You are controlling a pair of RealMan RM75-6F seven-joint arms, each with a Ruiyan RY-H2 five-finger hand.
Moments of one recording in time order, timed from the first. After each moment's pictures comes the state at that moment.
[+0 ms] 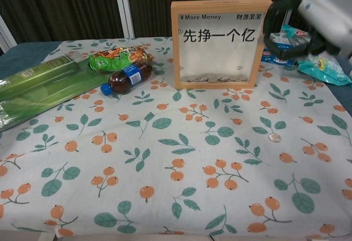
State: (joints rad) left arm -0.12 -1.18 -0.02 -1.40 1.55 1.48 -0.12; right arm 0.50 -1.64 0.24 -1.41 -1.53 1.46 -0.24
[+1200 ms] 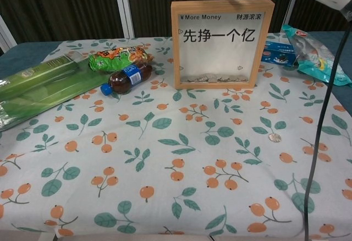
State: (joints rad) left arm -0.13 -1.16 -0.02 -1.42 1.54 1.47 -0.11; right arm 0.99 -1.51 0.47 -1.35 -0.81 0.99 -0.80
